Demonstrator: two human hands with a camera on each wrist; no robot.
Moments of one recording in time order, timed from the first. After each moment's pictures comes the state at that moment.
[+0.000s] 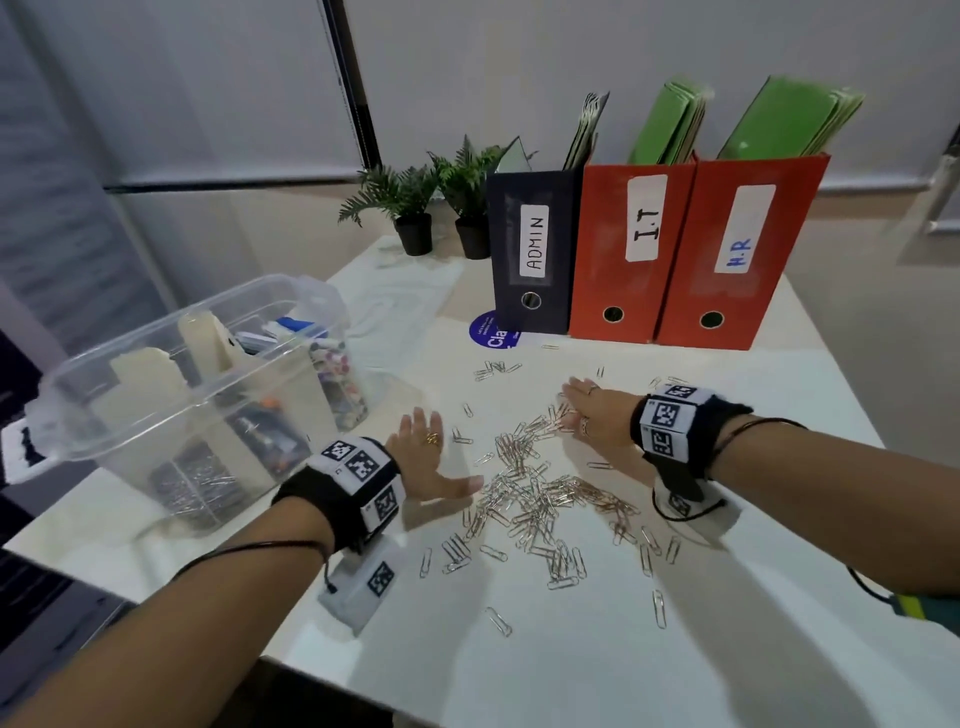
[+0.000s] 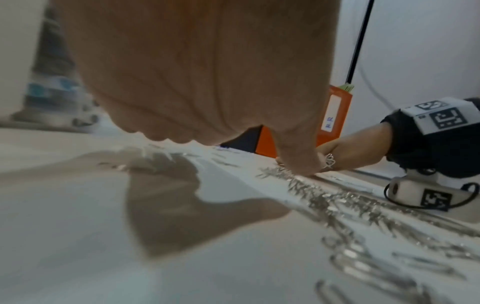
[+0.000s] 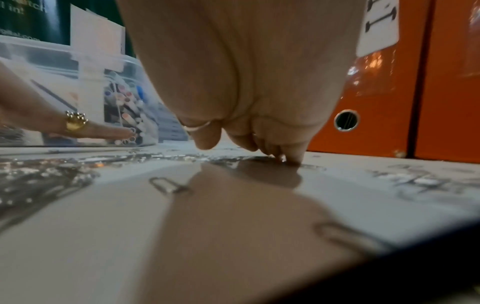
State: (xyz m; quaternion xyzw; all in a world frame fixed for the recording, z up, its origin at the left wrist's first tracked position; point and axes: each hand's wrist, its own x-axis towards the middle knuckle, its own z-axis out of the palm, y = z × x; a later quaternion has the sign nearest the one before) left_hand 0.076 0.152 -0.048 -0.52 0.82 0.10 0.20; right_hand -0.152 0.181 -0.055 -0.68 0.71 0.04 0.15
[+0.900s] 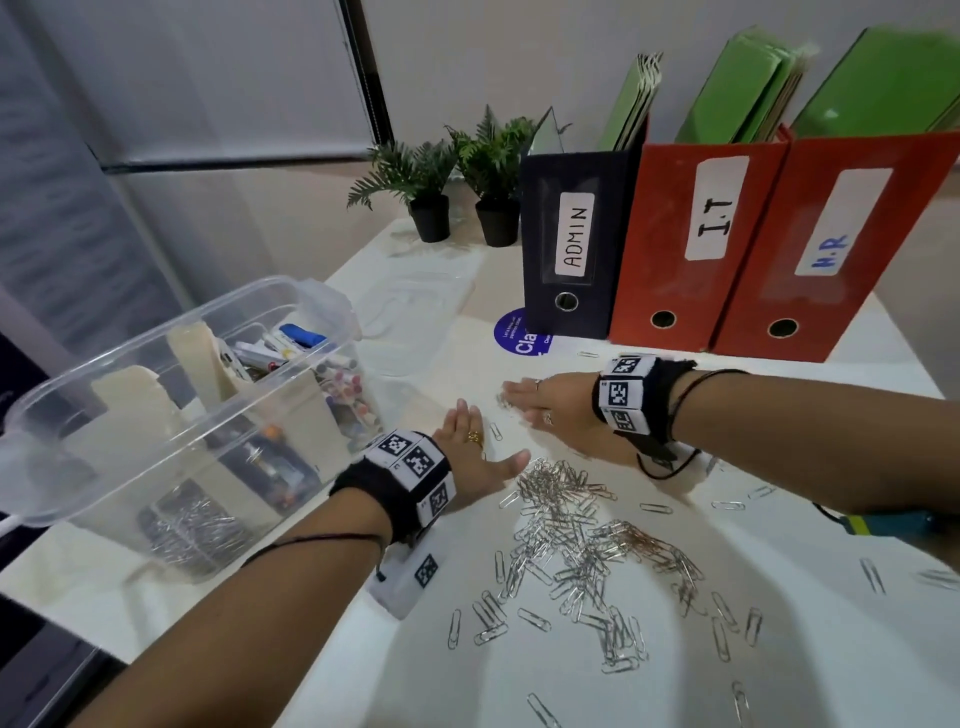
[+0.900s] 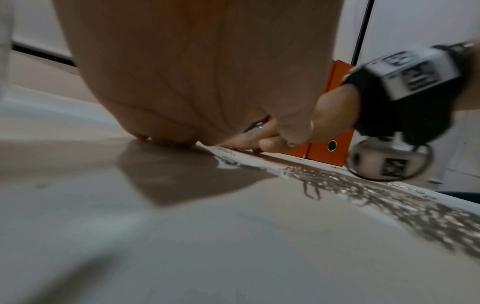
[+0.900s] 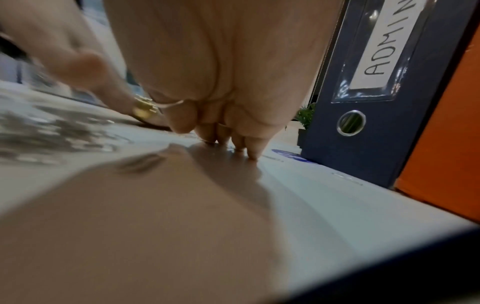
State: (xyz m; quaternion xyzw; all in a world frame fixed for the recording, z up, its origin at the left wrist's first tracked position) left_hand 0.052 0.093 -0.080 -0.54 0.82 0.16 0.12; right_hand -0.122 0.072 -0.062 -0.77 0.61 0.10 0.14
